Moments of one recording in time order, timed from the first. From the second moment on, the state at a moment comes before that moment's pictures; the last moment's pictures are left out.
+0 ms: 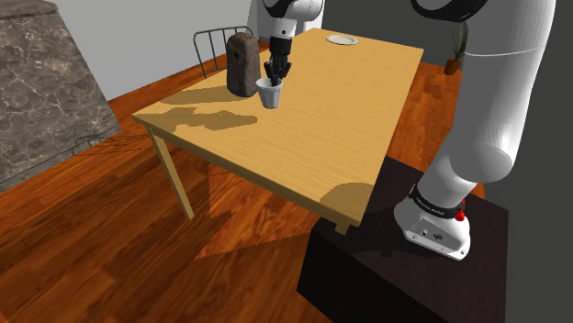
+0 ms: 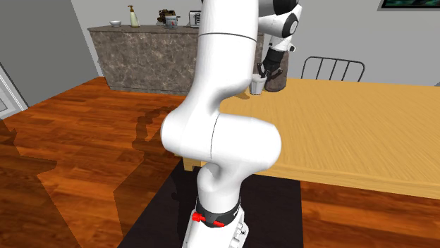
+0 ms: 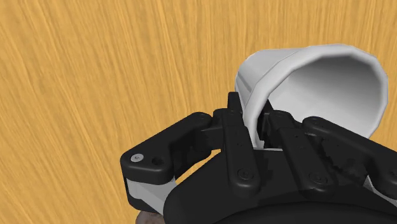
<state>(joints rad) 0.06 0.35 -0.22 -1.67 0.30 1.91 -0.26</state>
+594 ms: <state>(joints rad) 0.06 0.39 -0.21 -1.72 0.31 1.99 -0.28</state>
